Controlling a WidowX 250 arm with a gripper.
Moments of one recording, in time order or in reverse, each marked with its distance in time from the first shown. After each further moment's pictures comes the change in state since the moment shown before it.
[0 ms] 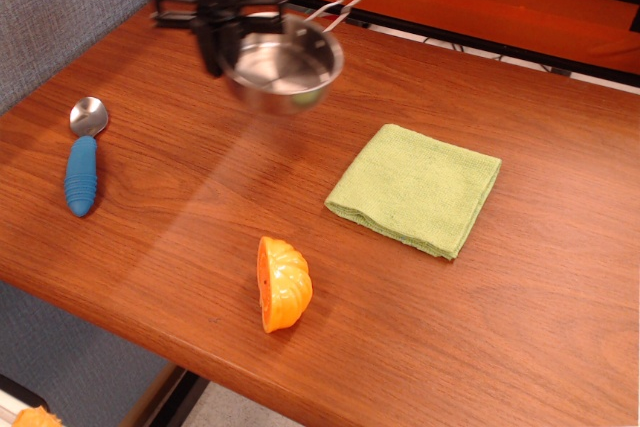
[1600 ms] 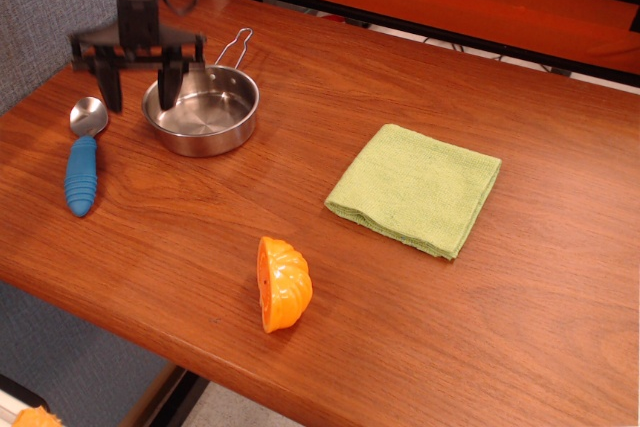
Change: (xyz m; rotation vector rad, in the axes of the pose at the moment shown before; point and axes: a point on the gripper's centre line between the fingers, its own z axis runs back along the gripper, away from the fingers) arm -0.004 0.050 -0.013 0.154 -0.023 0.261
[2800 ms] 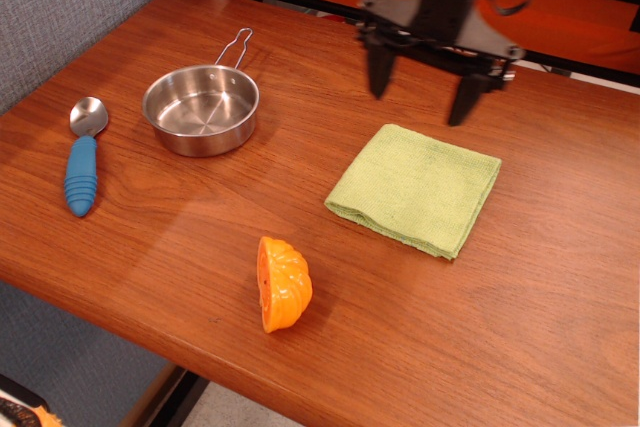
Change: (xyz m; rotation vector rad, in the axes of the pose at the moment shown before) arm -0.130 -0.197 0.095 -0.168 -0.164 -0.694
